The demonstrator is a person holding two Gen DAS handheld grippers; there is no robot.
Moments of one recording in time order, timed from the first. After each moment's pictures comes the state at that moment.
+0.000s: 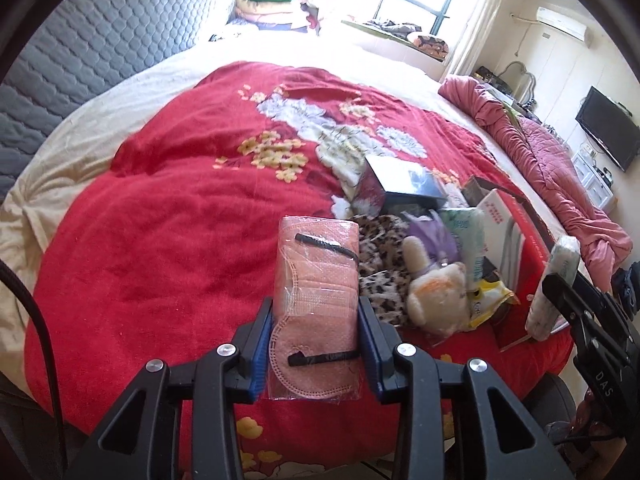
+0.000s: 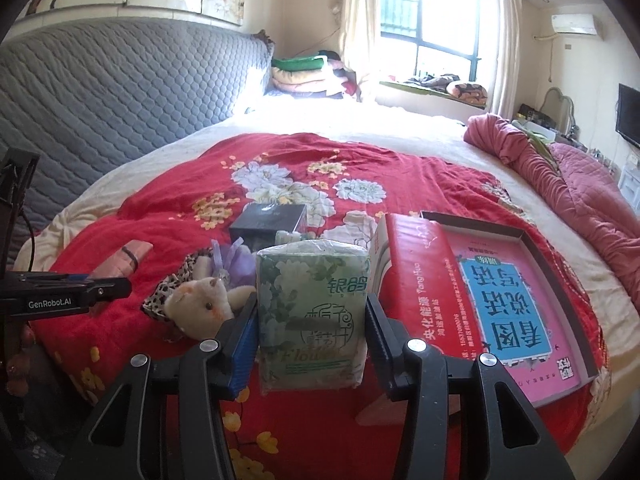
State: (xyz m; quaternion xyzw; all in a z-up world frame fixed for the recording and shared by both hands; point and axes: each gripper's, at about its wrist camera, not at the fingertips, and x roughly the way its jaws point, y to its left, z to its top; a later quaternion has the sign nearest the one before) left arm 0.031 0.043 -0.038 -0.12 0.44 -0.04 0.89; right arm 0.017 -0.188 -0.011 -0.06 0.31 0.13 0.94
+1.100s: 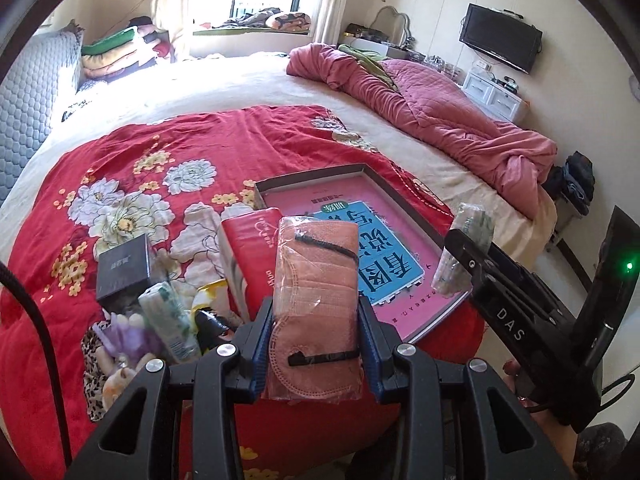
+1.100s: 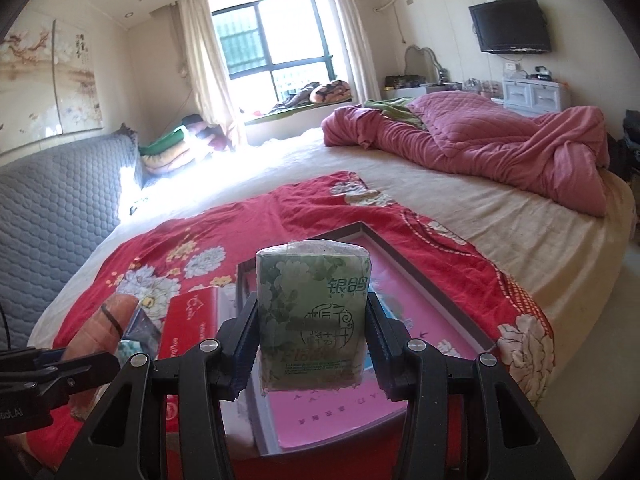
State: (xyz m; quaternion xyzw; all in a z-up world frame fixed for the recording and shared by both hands) left arm 0.065 -0.205 0.037 0.01 0.43 -0.22 0.88; right arm 0.019 -0.397 0.011 0.14 0.26 -0.08 0.95
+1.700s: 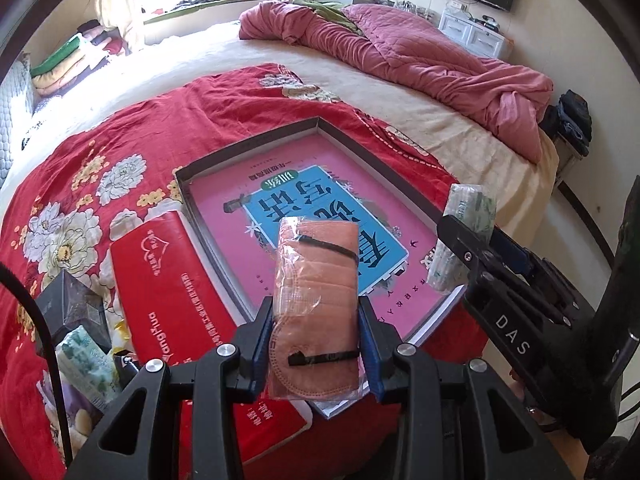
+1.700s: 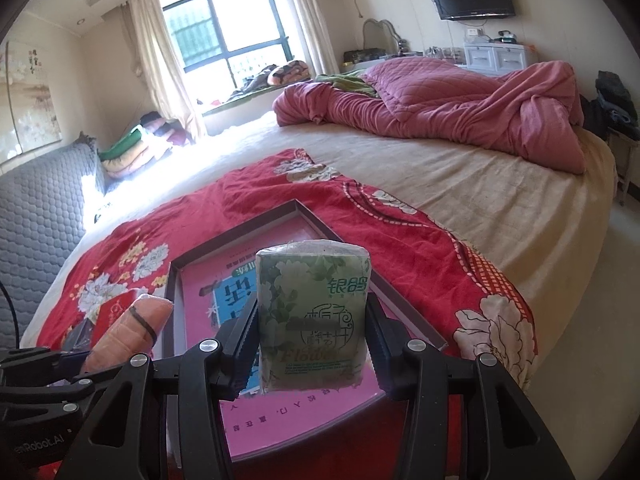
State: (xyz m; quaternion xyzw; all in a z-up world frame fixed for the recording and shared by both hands) left arm 0.101 -0.304 -0.012 0.09 0.49 -0.25 0.83; right arm 0.043 -0.451 -0.032 0.17 0.31 -0.12 0.93
